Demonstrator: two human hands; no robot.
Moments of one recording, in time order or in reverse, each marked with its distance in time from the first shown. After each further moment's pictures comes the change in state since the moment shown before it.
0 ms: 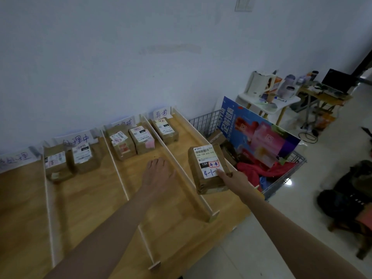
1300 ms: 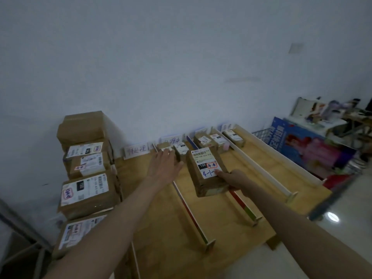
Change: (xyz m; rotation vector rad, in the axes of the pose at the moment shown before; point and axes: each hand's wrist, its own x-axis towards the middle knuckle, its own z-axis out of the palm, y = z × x) left_hand -0.326 -0.346 -0.162 -0.102 0.128 -0.132; right_hand -0.312 -0.230 0.267 0.054 -0.220 -0.046
